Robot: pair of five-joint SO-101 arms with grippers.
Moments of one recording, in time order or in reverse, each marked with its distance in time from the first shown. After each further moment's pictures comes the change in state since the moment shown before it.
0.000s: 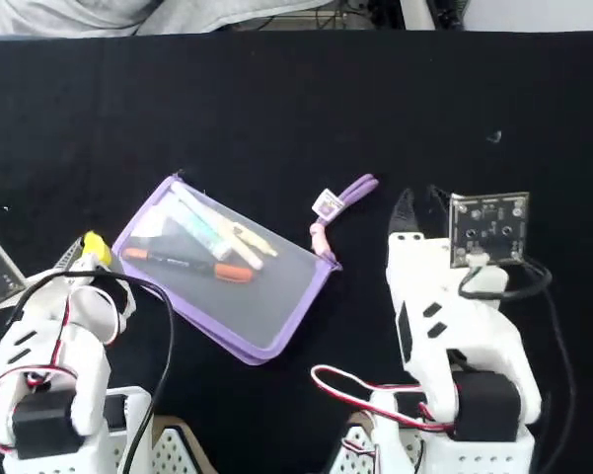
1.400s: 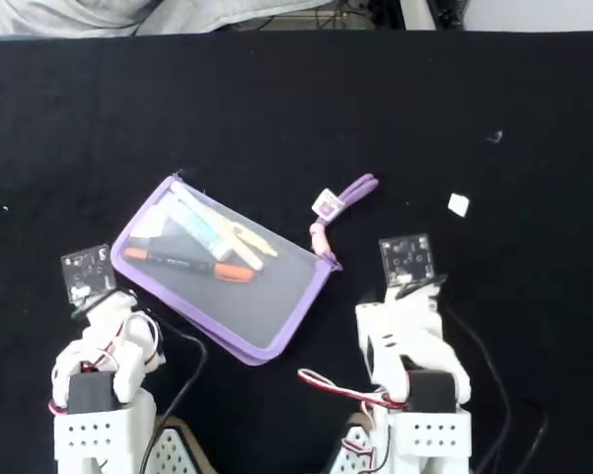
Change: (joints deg) left arm 2.8 -13.3 39.0 2.7 -14.9; right arm 0.0 -22.4 47.5 5.2 2.9
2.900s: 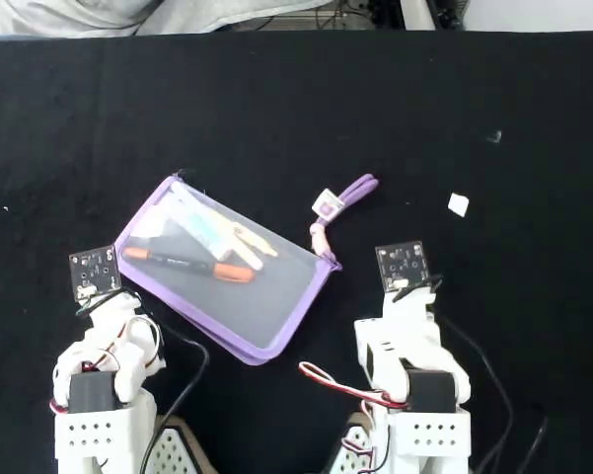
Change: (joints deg) left arm 0.6 0.3 0.4 1.5 -1.5; right arm 0.0 0.0 0.0 7.3 0.0
